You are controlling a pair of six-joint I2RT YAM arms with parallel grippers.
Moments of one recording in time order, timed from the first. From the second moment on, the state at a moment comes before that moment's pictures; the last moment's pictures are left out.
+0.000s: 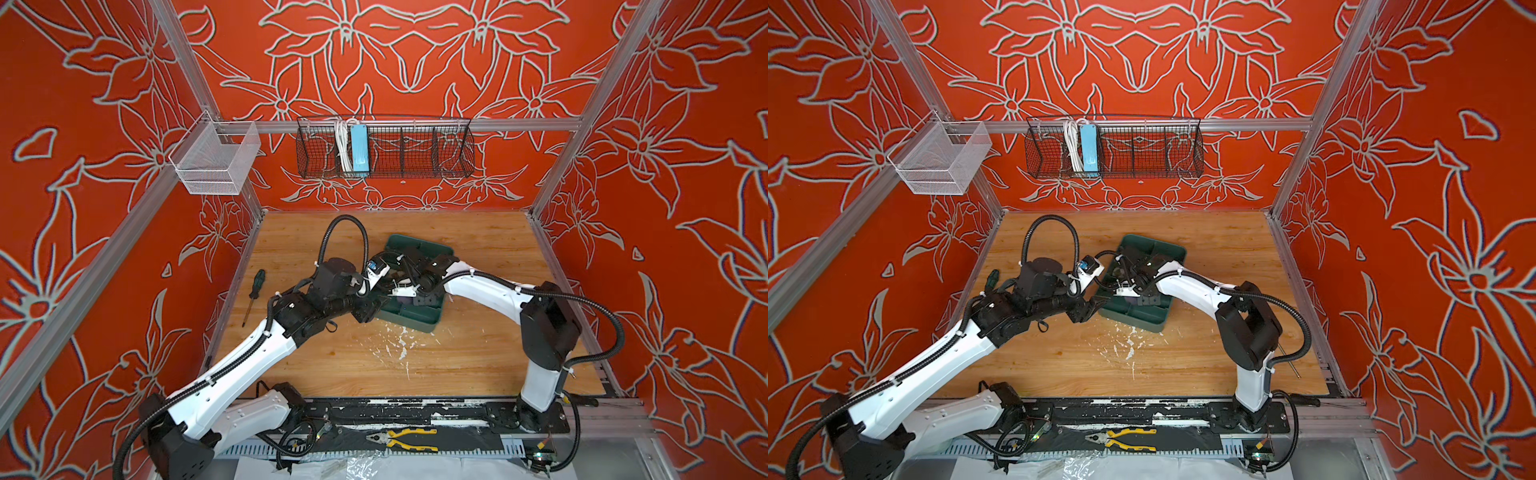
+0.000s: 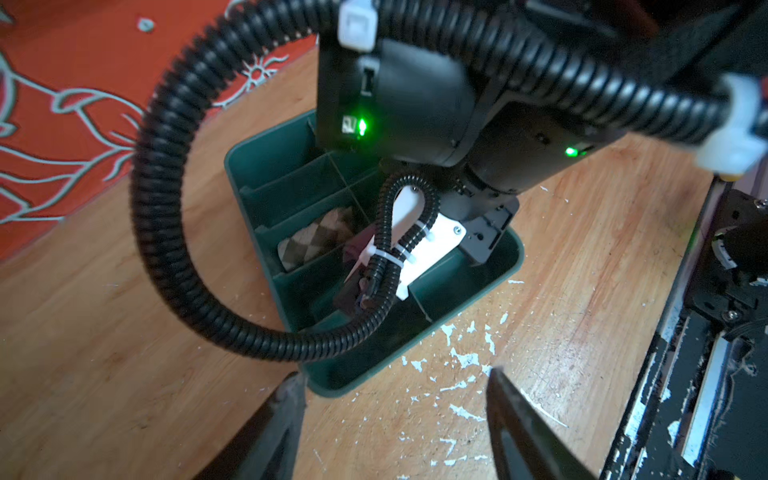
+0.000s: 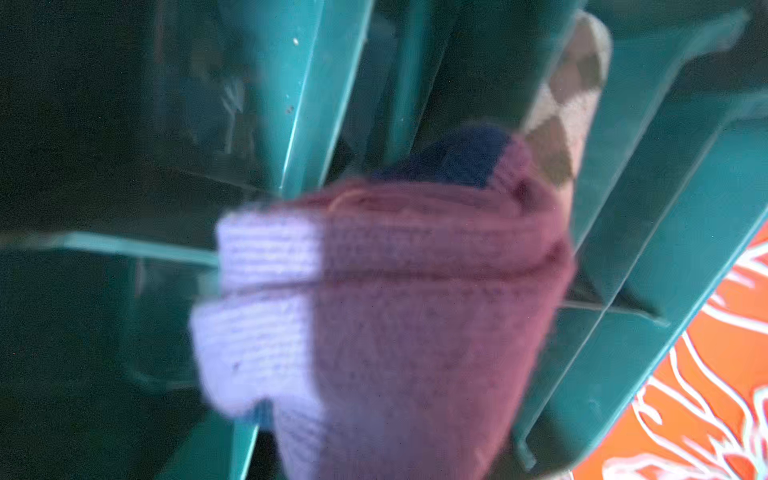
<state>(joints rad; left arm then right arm) -0.62 1.00 0.99 -0.58 0.11 0.14 0.76 1.83 1.44 -0.83 0.22 -0.83</state>
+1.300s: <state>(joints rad) -0.62 0.90 0.92 -0.57 -0.04 0.01 0.77 1.64 1.07 -0.41 0.35 -0.50</state>
